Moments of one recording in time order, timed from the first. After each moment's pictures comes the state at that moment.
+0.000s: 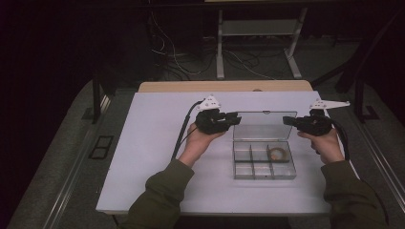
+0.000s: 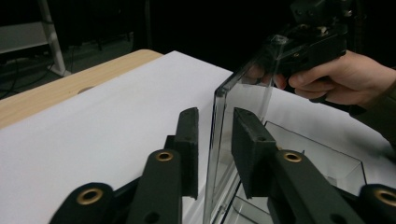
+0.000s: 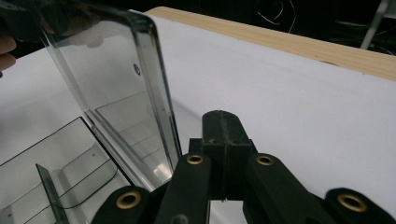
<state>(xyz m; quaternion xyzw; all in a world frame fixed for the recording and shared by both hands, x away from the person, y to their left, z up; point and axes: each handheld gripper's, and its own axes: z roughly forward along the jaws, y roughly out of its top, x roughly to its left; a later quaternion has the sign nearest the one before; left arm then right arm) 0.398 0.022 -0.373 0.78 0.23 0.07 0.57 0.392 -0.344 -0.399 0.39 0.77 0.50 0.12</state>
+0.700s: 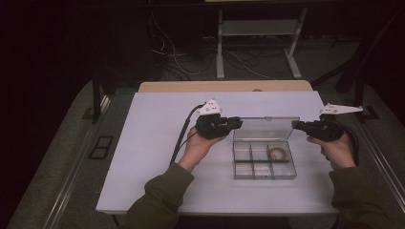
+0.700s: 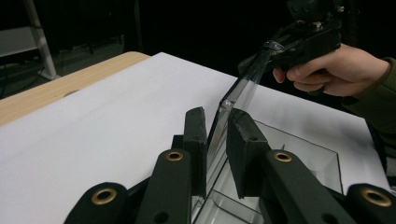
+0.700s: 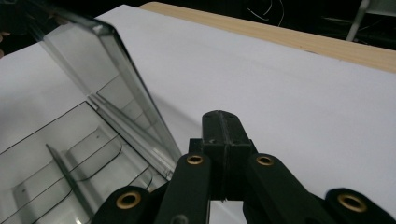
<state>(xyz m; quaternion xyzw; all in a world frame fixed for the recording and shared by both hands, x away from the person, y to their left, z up) 0.381 0.022 -0.370 0.79 0.21 0.06 0.58 0.367 -0.362 -0.392 0.40 0.77 0.48 0.13</state>
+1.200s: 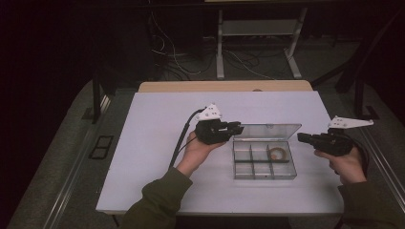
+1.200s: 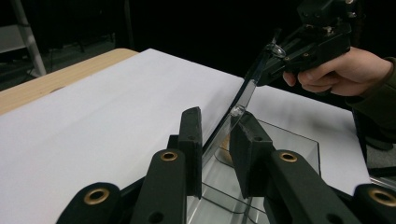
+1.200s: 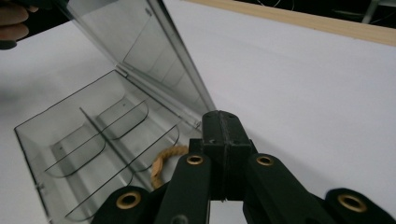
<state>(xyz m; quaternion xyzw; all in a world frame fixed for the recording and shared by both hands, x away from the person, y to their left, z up) 0.366 0.024 -0.371 0.79 0.19 0.06 0.57 0.326 -0.372 -0.397 0.39 0.78 0.48 0.12</state>
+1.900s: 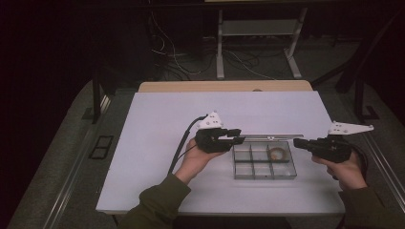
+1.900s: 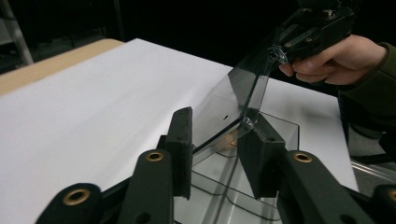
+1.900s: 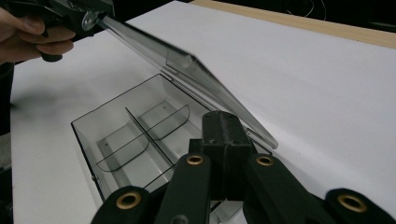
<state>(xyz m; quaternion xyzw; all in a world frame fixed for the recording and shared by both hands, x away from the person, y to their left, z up) 0.346 0.024 -0.376 0.80 0.19 0.05 0.56 0.309 -0.360 -0.394 0.35 0.78 0.51 0.10</state>
